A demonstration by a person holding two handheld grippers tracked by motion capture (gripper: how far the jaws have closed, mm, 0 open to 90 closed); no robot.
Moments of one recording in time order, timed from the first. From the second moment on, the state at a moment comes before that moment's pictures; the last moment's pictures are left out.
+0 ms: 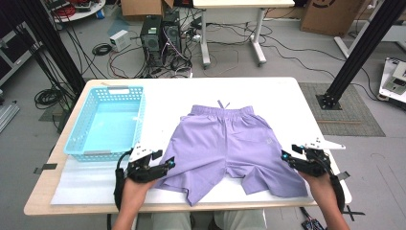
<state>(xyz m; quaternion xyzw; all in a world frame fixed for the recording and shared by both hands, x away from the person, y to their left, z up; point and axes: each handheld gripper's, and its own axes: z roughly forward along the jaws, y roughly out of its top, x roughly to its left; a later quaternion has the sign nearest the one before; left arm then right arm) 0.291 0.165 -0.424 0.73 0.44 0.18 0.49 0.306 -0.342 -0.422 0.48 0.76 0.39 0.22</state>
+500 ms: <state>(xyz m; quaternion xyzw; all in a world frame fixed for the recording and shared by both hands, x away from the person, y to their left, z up) 0.359 0.141 -0.400 0.74 0.41 0.20 0.50 0.372 -0.306 -0.410 0.45 0.77 0.39 0.22</state>
